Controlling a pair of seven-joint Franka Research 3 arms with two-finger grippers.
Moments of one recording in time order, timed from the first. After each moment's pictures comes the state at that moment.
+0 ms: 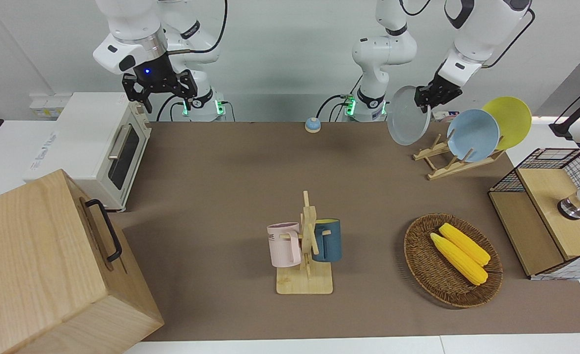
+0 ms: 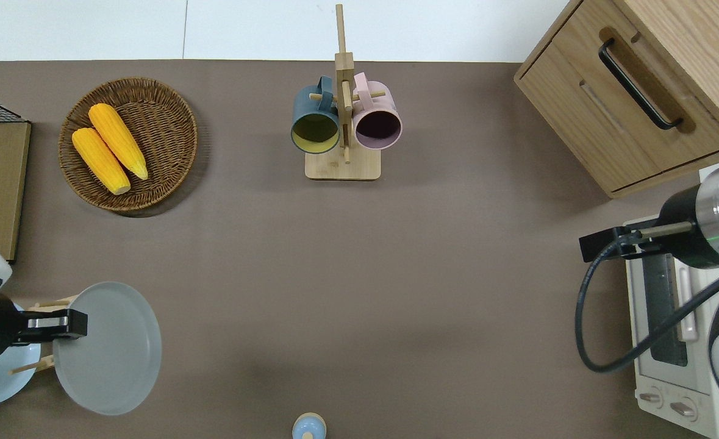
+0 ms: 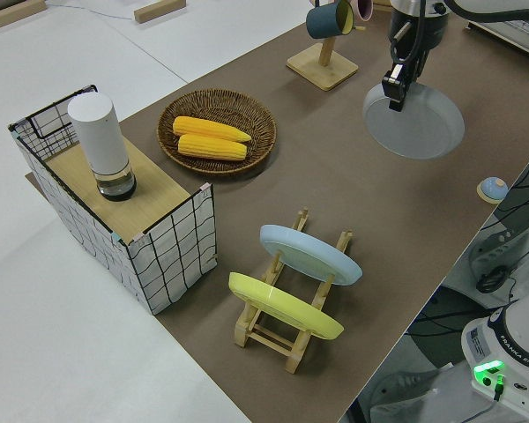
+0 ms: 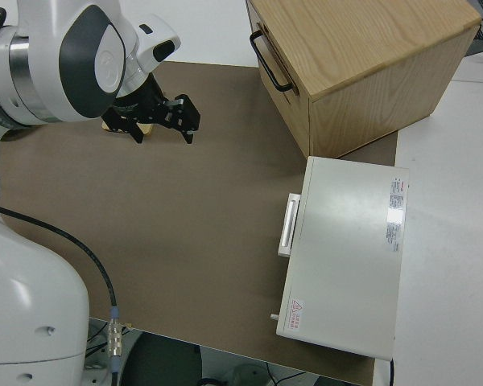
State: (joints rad) left arm 0.03 -0.32 0.01 -2.01 -0.12 1.56 -0.06; right arm -0.05 -0.02 0.19 -1.50 0.00 1.42 0.06
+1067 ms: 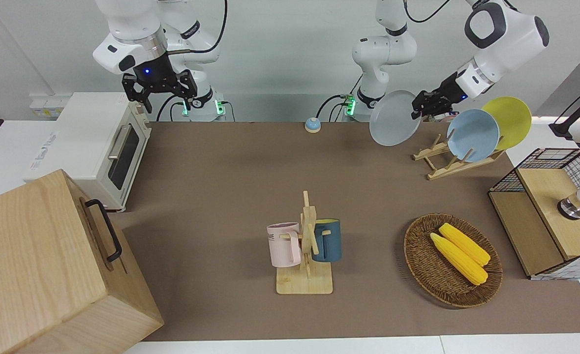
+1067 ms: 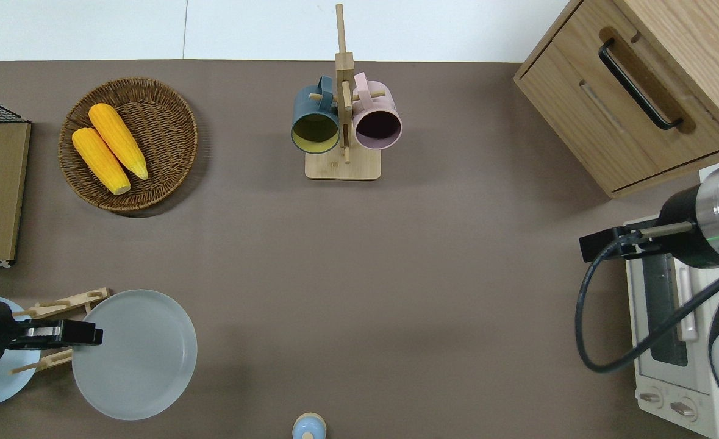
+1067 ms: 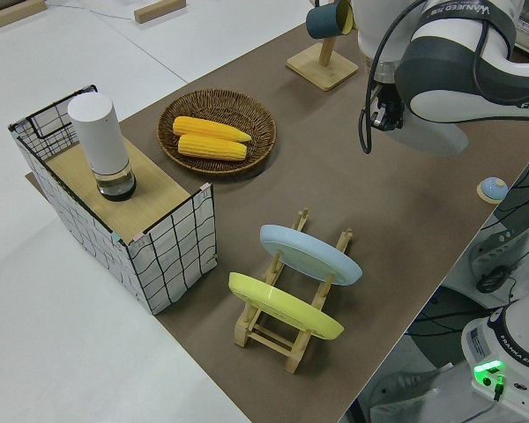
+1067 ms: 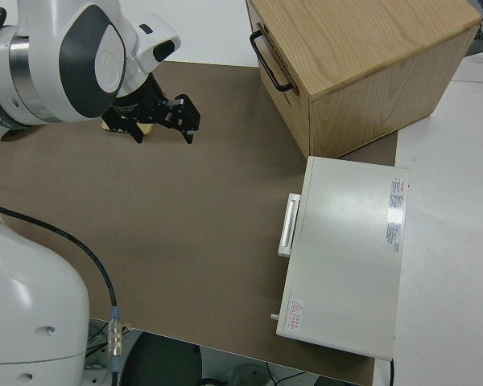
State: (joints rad) left arm 0.03 -0.31 0.17 -2.16 -0.40 1.60 0.21; right arm -0.05 -0.02 0.19 -1.50 0.00 1.42 0.06
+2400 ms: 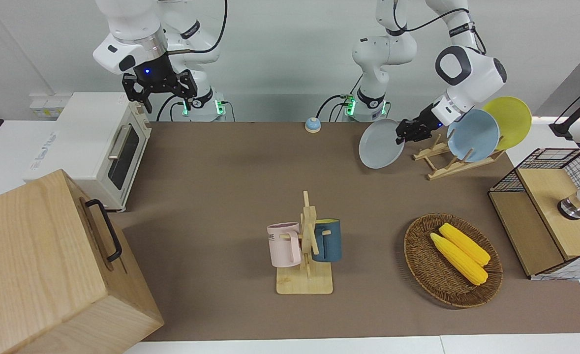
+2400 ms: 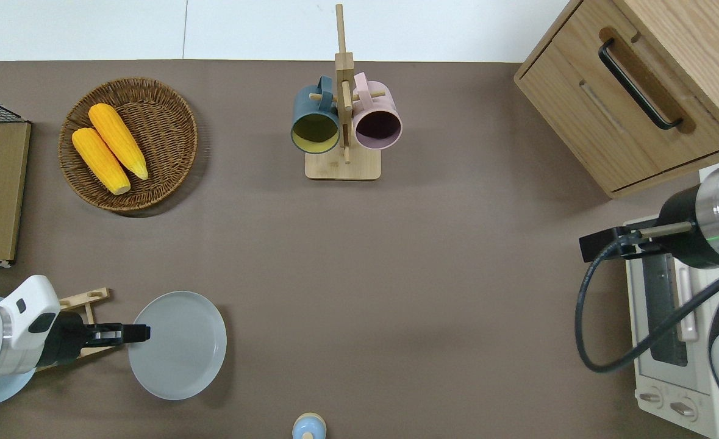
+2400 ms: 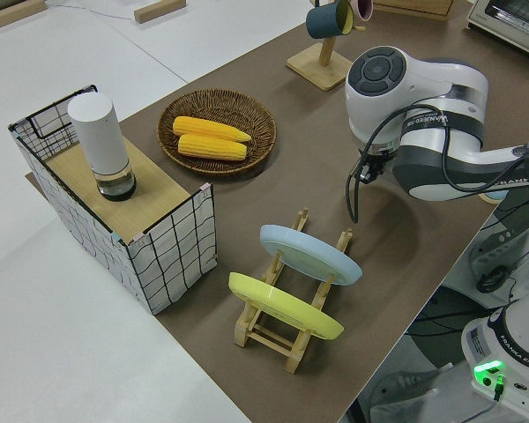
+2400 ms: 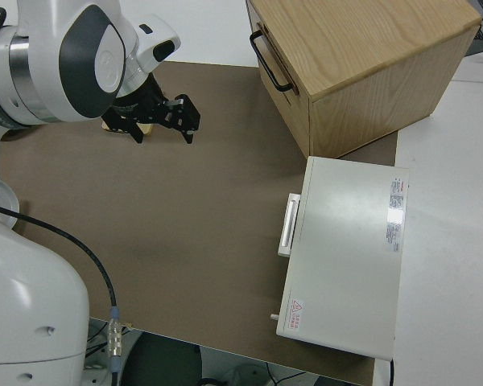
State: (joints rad) left arm 0.03 -0.30 0.16 -2.47 -0.49 1.97 0.39; right arm -0.05 -0.02 0.19 -1.50 0.00 1.42 0.06
